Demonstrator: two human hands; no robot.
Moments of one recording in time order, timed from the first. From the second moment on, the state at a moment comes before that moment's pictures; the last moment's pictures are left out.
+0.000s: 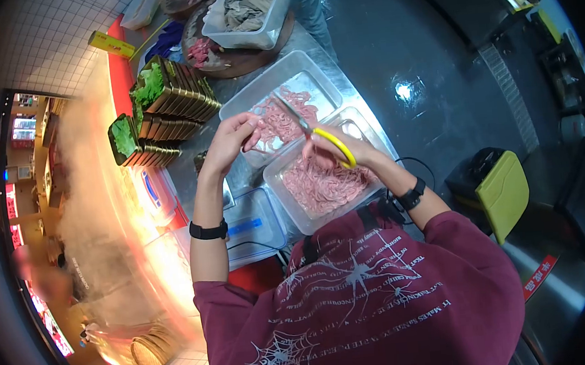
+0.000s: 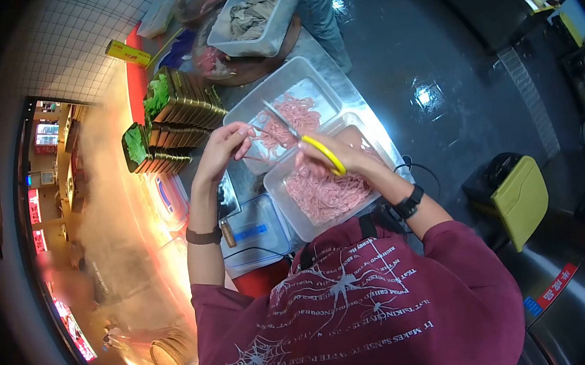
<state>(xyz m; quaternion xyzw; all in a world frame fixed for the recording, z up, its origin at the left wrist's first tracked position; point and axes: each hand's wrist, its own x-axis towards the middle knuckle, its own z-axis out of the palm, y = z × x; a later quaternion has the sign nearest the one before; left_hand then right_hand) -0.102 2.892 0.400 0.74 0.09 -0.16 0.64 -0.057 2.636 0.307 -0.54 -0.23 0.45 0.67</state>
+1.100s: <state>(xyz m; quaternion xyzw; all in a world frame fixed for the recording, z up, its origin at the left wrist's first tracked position) -0.107 2.854 0.389 0.67 0.12 -0.09 0.73 -0.045 2.698 0.318 -0.49 -0.22 0.35 0.77</state>
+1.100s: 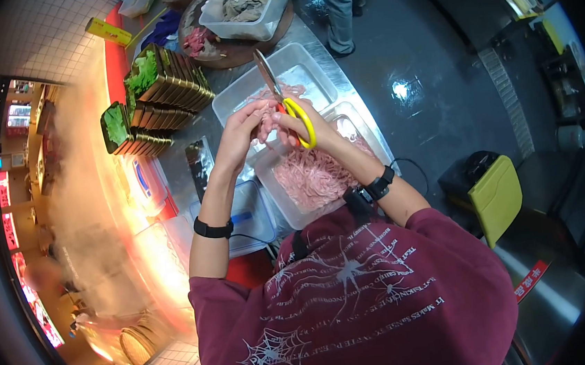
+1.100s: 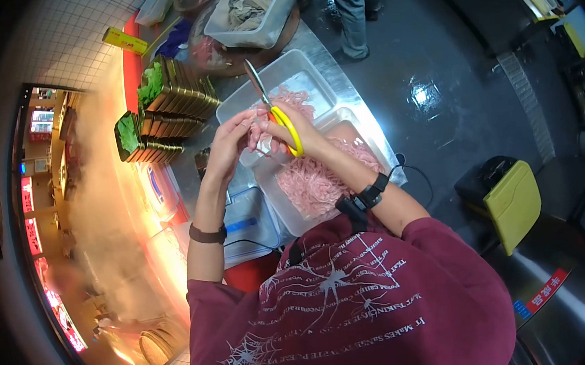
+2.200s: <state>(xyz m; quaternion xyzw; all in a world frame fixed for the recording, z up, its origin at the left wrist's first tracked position) -0.190 2.758 0.342 0.50 0.05 -0.18 0.84 -0.075 2.618 0.413 -0.55 -0.19 0.35 0.74</state>
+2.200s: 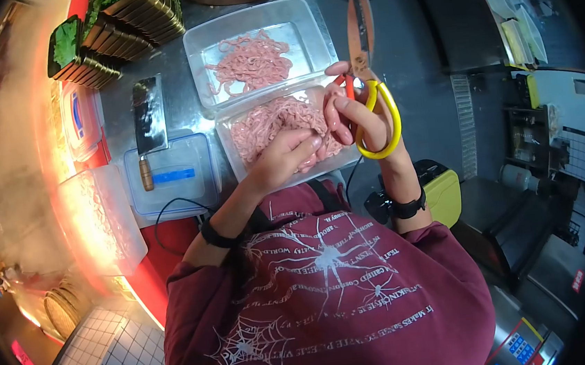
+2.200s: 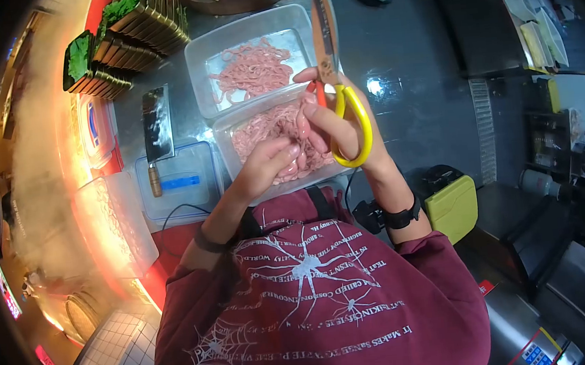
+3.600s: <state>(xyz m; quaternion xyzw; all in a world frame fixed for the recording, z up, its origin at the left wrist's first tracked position) -0.160 2.693 0.398 0.32 0.14 0.00 0.94 -0.012 2.574 0.435 -0.57 -0.28 0.39 0.67</state>
